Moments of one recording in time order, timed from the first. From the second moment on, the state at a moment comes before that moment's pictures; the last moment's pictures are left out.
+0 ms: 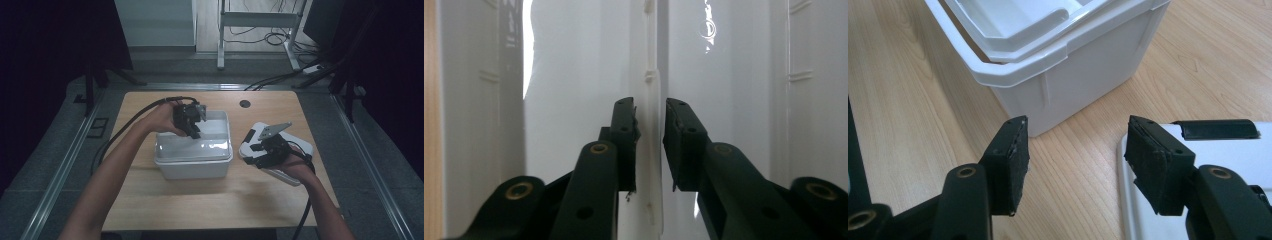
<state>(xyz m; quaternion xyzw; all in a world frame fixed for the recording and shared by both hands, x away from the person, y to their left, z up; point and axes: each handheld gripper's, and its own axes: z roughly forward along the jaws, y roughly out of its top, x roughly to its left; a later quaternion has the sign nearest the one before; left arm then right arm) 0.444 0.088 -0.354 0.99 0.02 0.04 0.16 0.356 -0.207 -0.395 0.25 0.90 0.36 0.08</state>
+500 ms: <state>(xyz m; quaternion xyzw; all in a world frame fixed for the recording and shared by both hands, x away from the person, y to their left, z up) 0.434 0.138 -0.344 0.98 0.08 0.06 0.20 0.358 -0.212 -0.393 0.26 0.89 0.36 0.09</state>
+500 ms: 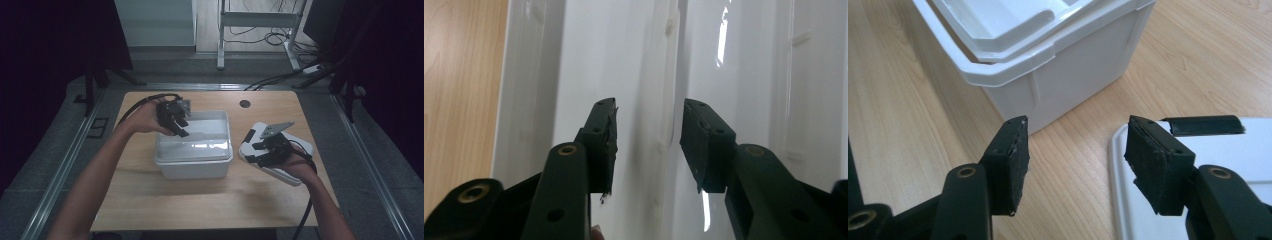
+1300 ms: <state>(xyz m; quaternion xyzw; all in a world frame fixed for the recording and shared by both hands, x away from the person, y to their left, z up) 0.431 0.148 -0.348 0.97 0.08 0.05 0.23 0.367 -0.211 -0.395 0.27 0.89 0.35 0.09</state>
